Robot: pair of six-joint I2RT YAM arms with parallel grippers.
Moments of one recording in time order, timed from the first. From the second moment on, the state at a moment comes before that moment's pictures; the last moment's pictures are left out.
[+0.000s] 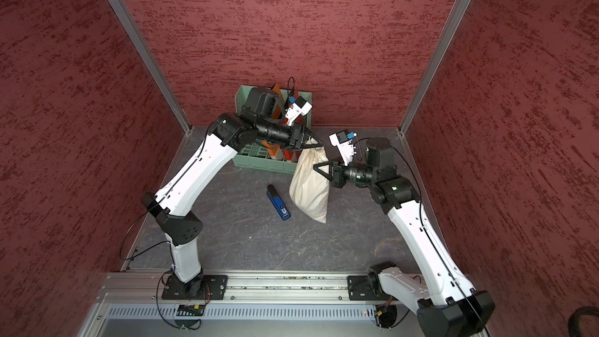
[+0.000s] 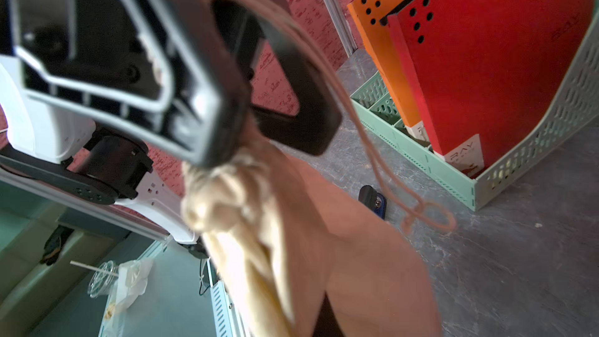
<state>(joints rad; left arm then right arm) -0.69 1.90 2.31 -0.96 0.76 -0.58 0.28 1.05 1.14 -0.46 -0.84 0.28</state>
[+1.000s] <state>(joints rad) -0.59 1.69 2.05 -0.93 0.67 -0.56 0.29 1.05 1.24 -0.40 -0.48 0.42</state>
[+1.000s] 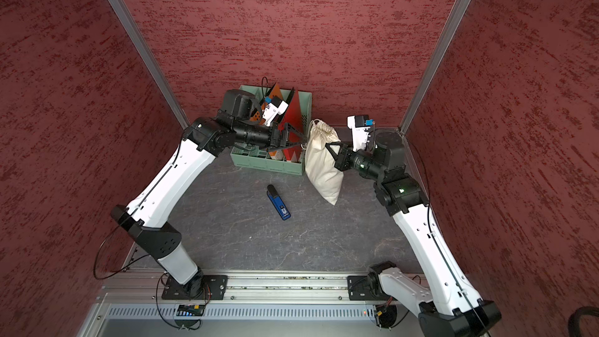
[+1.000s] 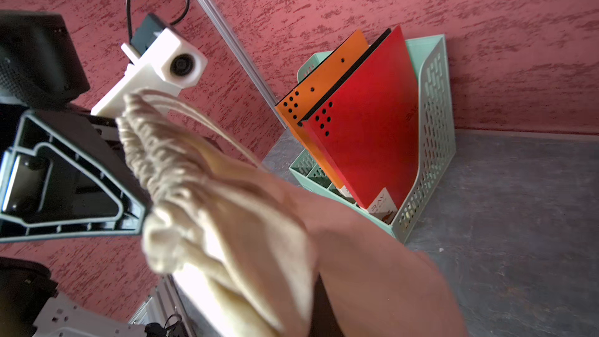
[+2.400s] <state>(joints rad) -0.38 1.22 1.29 -0.62 0.10 -0.37 0.29 1.39 1.60 -0.48 0.08 0.39</state>
